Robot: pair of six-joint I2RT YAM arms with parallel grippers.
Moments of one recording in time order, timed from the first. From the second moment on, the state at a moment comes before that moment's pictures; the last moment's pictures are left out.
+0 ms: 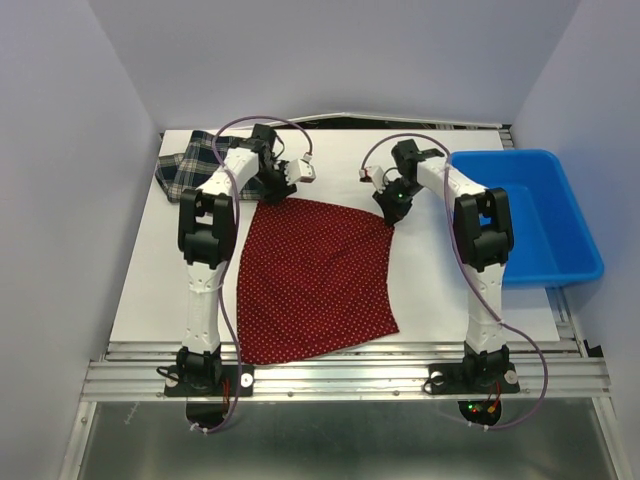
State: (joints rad) left arm -0.23 2.32 2.01 -0.93 0.32 1.11; right arm 0.26 2.25 1.84 -0.96 -0.40 -0.70
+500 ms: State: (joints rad) left arm -0.24 2.41 2.11 -0.94 0.28 1.12; right arm 0.25 2.24 1.84 -0.93 -0.33 -0.72
